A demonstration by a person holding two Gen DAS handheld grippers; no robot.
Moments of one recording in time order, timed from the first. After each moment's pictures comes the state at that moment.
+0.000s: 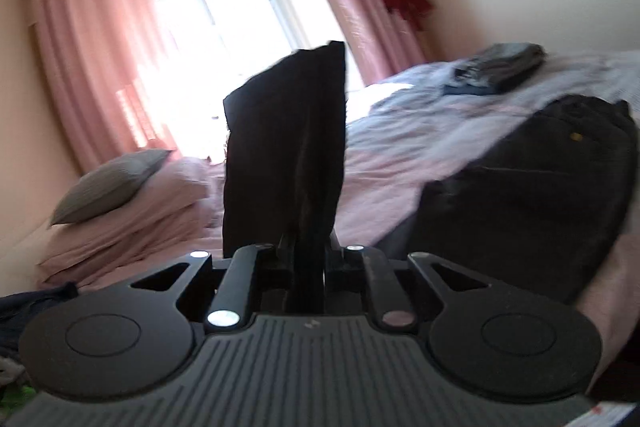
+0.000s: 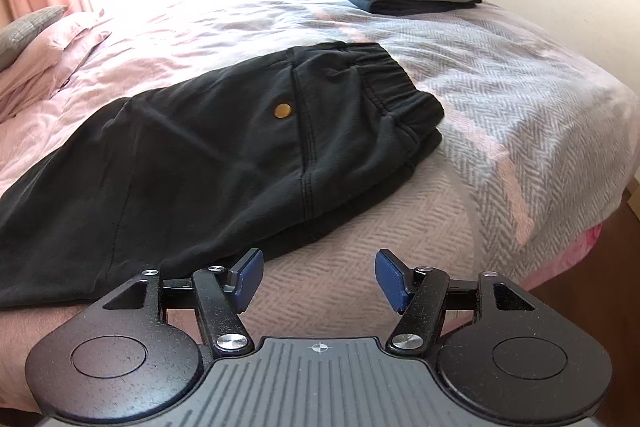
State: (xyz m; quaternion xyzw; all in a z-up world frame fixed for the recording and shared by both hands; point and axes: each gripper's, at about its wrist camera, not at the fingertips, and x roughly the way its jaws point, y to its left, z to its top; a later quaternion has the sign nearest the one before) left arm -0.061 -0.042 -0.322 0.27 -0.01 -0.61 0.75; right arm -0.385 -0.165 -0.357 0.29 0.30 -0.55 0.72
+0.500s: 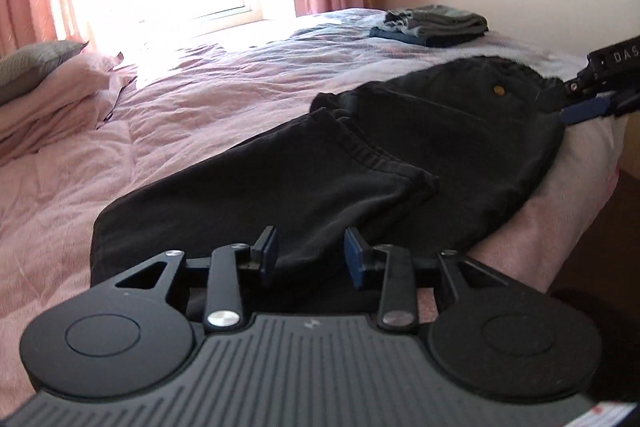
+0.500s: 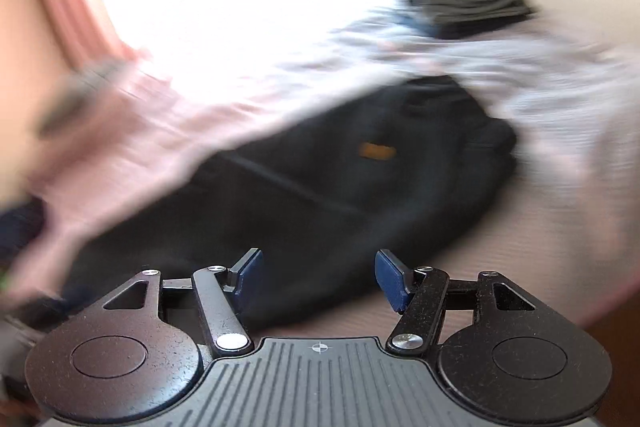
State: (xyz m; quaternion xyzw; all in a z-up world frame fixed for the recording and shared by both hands) left arm -0.050 -0.053 -0.369 0.24 0.18 -0.66 0.69; right arm -0.368 -0.161 -0.345 0.35 0.17 -0.44 0.81
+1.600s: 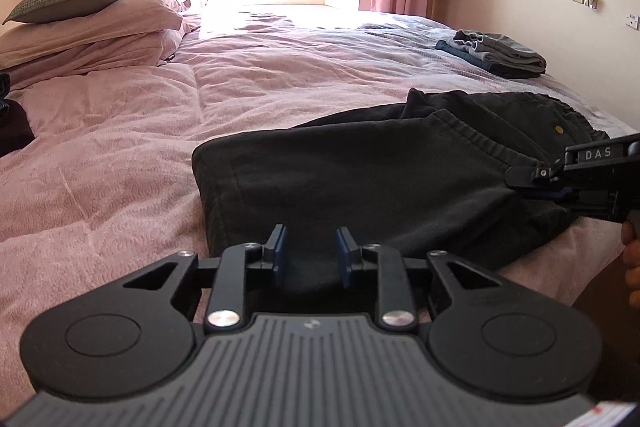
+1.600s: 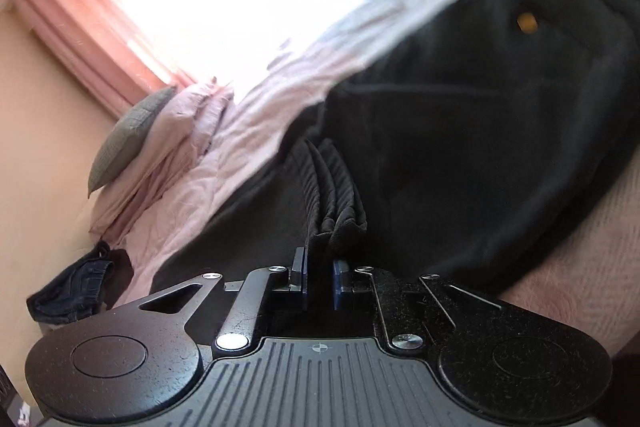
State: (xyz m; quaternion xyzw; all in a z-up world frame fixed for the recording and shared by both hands) left arm 0.021 -0.021 -0.365 0.18 0.25 -0.62 0.73; right arm -0.262 -0.146 -0.409 0.43 0.10 -0.40 0.80
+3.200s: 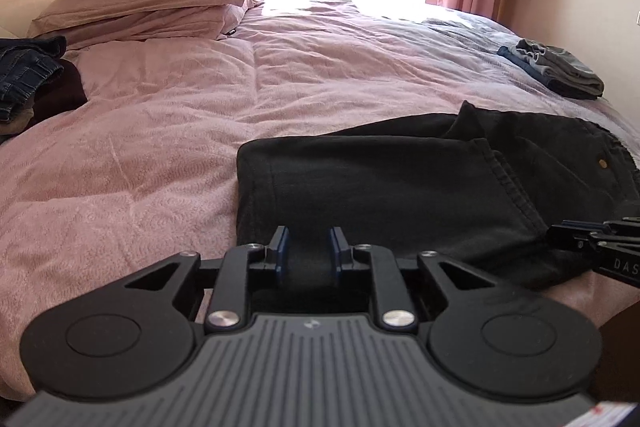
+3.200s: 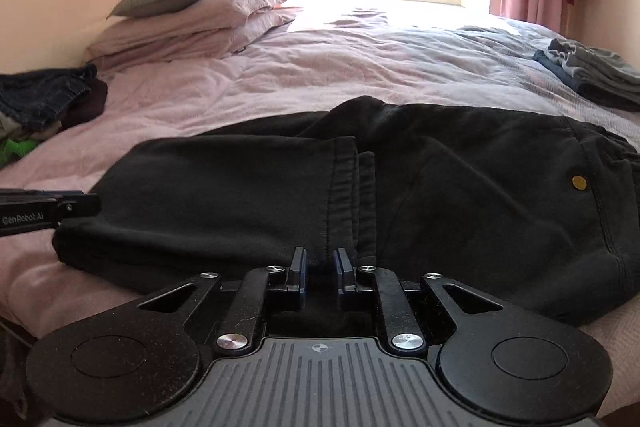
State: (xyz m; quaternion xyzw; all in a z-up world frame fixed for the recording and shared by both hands) left arm 0.013 -0.021 -0.341 0.17 0.30 -0.53 0.77; right arm -0.233 -0.120 -0.385 0.19 0.29 -0.37 0.86
